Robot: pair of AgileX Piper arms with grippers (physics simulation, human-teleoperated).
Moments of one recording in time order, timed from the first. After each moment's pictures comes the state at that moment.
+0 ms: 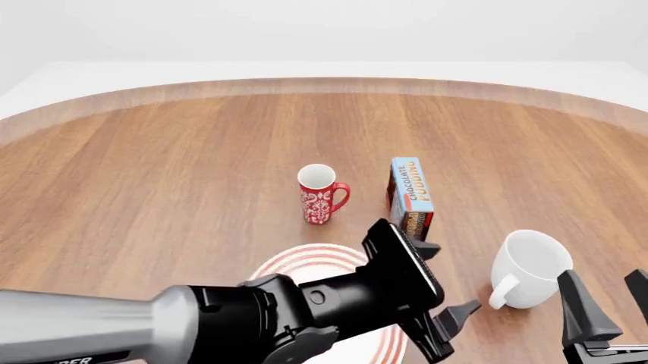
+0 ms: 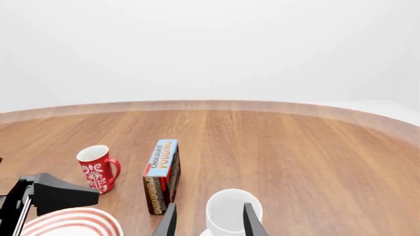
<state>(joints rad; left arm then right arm) -1.14 1.70 -0.95 -0.34 0.11 0.03 0.00 -0.01 -0.01 0.04</state>
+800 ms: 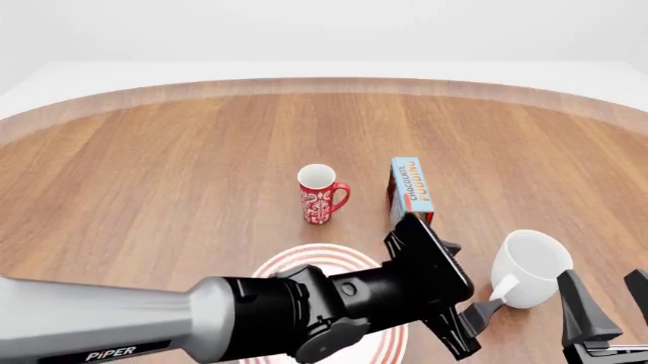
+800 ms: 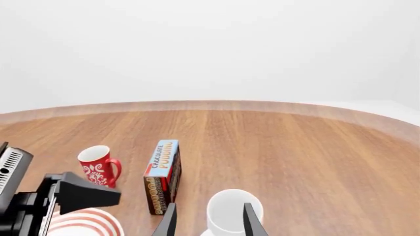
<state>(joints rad) -1.15 1.77 -1.08 -0.26 0.09 0.03 0.00 -0.01 -0.01 0.04</state>
